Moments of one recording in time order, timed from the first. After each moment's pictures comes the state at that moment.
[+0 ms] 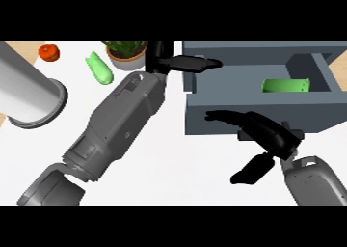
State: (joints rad) left arm -1.19 0.00 -0.24 -0.43 0.65 0.27 -0.55; right arm -0.31 -0.34 0.31 -1.59 0.30 0.46 0.08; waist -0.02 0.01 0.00
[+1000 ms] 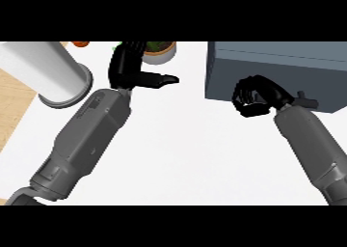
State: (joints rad) left arm -0.92 0.14 -0.24 -0.66 0.67 0.11 -0.52; right arm -0.75 -0.32 0.15 -0.63 0.48 0.18 -0.38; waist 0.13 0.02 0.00
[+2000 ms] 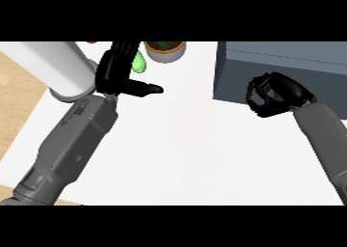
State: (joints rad) left arm -0.83 0.20 -0.25 -0.76 0.68 0.00 -0.48; right arm -0.74 -0.38 0.05 -0.62 0.31 0.44 -0.41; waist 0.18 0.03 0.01
